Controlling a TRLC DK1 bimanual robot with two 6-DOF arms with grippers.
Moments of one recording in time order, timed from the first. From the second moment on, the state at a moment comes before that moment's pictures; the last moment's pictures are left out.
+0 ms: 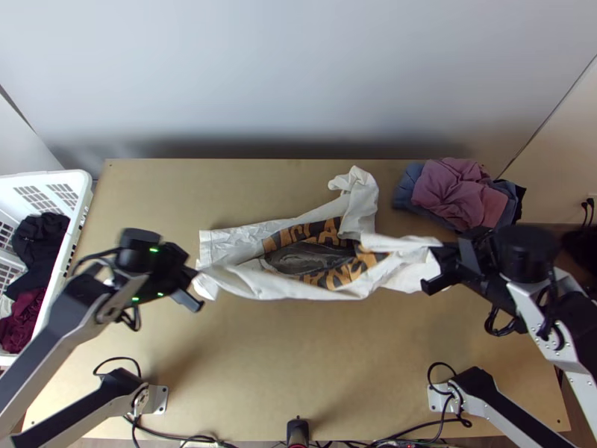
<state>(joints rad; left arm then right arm) -0.41 0.99 0.97 -0.87 0.06 0.20 0.42 0.85 1.15 -0.89 0.01 -0.07</state>
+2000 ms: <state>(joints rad) -0.01 0.98 1.88 -0.84 0.06 0.31 0.25 1.17 2.09 -1.08 0.00 0.04</state>
